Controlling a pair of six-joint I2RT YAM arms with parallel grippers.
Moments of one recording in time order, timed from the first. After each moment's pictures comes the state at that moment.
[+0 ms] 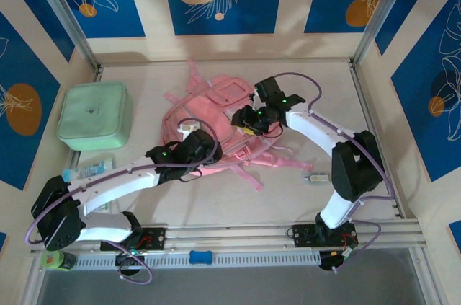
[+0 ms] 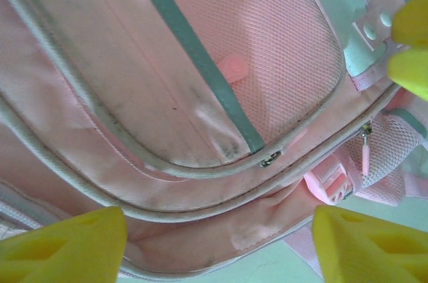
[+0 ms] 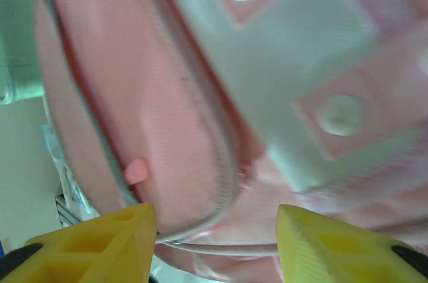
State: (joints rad) left arm -0.93 1.27 0.87 -0.47 -0.37 -0.92; right arm 0.50 1.69 1.29 -0.60 -0.46 0.73
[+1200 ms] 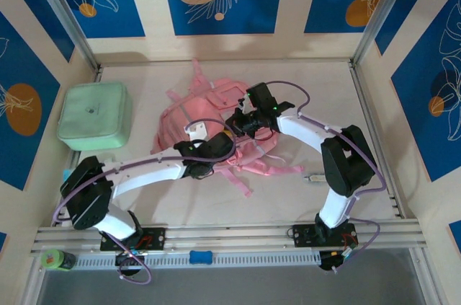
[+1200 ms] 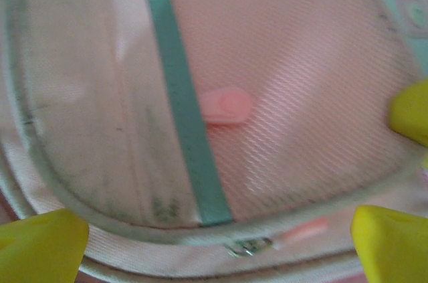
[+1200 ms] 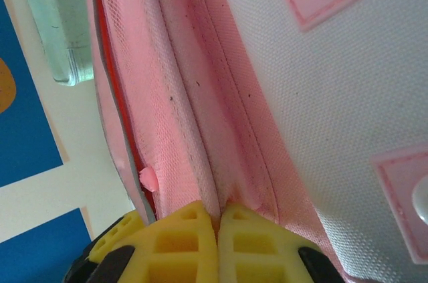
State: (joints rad) left arm -1.00 1.52 1.02 -0.63 -0.67 -1.20; right arm 0.54 1.74 1.21 -0.36 -0.64 0.93
